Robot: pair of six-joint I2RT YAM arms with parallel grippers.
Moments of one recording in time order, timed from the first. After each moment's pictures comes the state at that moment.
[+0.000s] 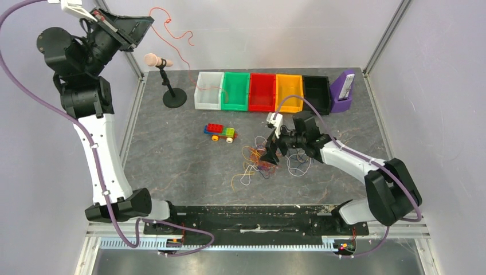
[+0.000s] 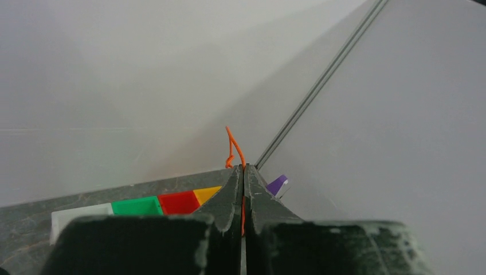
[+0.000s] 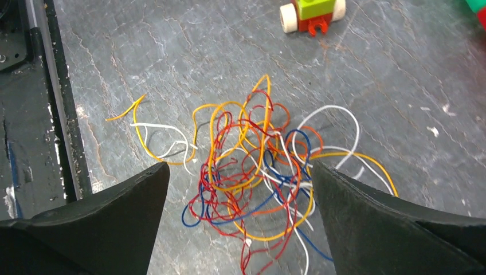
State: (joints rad) left arm 0.24 1.39 2.02 -0.25 0.74 -0.76; right arm 0.51 1.42 0.77 0.03 -0.69 -0.28
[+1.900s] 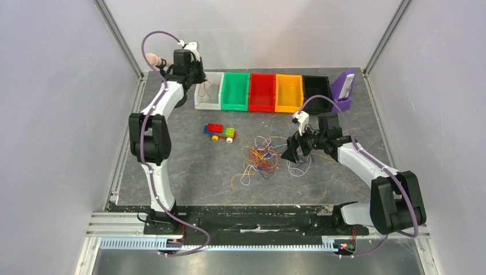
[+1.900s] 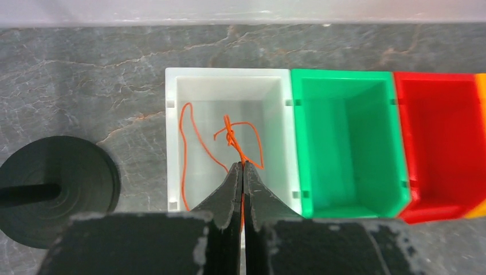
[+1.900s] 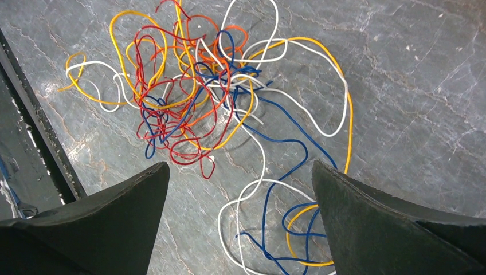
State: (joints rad) left arm -0.12 2.03 1.76 -0.22 0.13 -0.16; right arm 0.22 1.31 0.70 -0.20 -0.71 -0.29
